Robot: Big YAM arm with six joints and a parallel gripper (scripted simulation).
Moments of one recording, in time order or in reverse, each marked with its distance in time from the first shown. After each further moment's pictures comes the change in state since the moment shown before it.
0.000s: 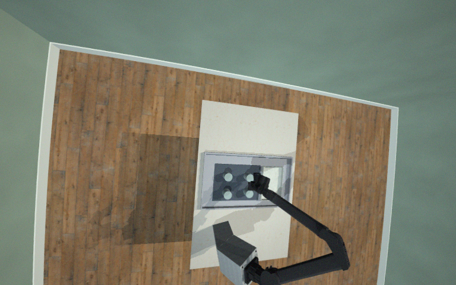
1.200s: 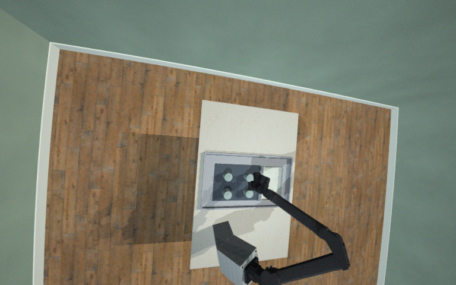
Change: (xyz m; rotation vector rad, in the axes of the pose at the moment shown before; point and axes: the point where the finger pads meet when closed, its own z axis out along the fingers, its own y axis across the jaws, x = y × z) arm 0.000 0.000 0.000 0.000 0.008 -0.002
